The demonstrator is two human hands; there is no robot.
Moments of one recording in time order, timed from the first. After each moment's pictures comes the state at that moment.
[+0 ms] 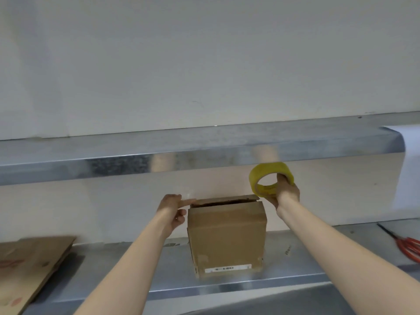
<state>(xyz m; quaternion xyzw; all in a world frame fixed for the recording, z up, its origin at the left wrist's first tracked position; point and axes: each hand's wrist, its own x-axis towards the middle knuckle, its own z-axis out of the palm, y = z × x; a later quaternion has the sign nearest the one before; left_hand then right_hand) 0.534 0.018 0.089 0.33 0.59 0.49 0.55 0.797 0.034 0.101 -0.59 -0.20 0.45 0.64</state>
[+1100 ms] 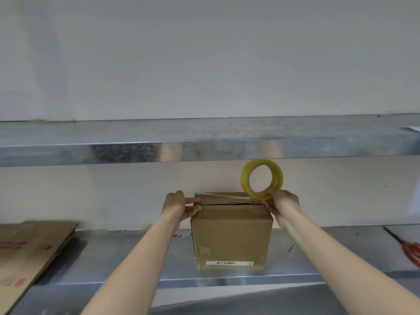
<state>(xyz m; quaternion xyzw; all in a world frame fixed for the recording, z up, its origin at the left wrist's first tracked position) 0.536 0.030 0.067 0.31 0.59 0.51 0.54 0.786 0.030 0.070 -0.60 -0.26 0.48 0.58</state>
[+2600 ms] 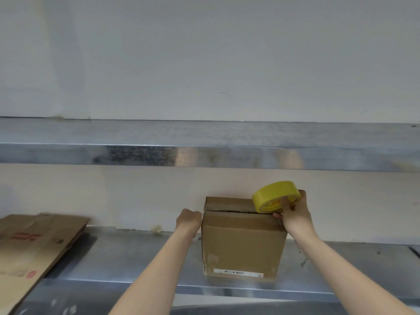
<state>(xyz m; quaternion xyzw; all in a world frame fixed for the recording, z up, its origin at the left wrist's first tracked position) 0.542 0.038 0.031 0.36 0.74 0.36 0.43 0.786 0.025 0.058 -0.61 -0.50 0.32 0.52</state>
